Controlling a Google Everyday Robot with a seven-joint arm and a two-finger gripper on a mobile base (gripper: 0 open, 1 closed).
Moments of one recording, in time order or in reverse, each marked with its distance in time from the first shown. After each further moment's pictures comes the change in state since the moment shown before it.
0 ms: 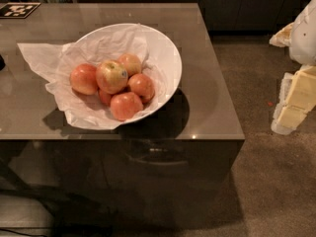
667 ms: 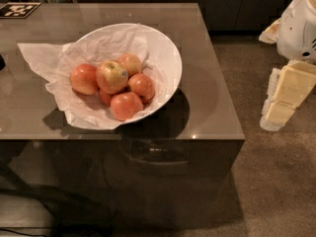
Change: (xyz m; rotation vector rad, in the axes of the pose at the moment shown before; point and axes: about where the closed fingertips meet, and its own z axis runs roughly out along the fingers) arm -0.022 0.003 -0.003 -0.008 -0.003 -0.015
